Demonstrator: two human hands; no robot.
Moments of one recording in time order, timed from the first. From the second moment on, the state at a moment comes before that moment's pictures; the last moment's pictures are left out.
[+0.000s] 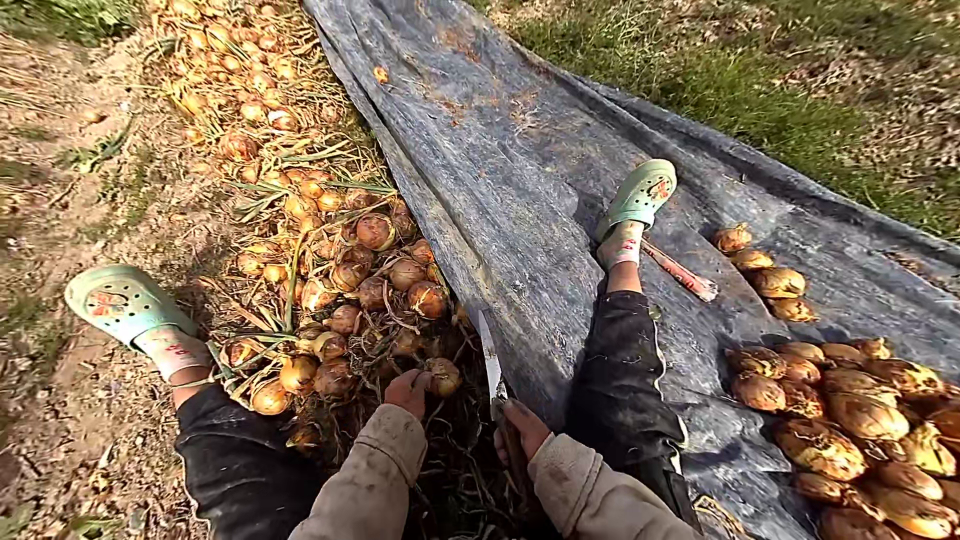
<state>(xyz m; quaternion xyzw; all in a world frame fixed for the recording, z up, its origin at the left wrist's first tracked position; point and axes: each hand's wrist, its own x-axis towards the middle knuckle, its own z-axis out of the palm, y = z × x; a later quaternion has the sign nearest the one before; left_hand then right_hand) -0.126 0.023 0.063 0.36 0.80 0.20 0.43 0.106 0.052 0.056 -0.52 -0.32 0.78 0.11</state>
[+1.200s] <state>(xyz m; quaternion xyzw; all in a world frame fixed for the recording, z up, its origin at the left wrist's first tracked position) -0.074 0.154 0.040 0.38 0.85 0.21 0.29 0.207 0.104 0.102 -0.47 -0.34 0.59 0.55</state>
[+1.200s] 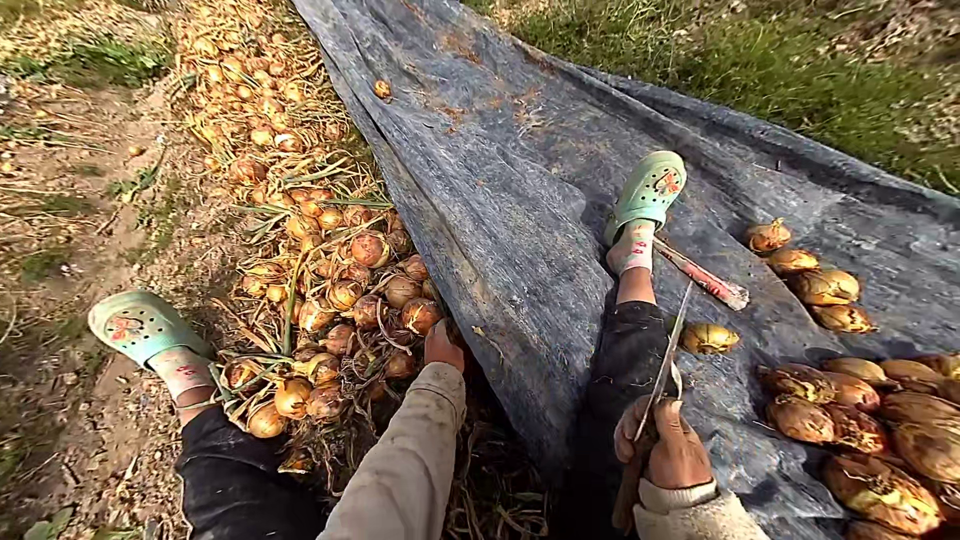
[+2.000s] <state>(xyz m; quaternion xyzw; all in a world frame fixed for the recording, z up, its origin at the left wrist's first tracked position) -0.082 -0.029 0.048 0.28 0.80 0.23 0.48 0.163 0.052 0.083 -0.50 -0.44 0.72 0.19</state>
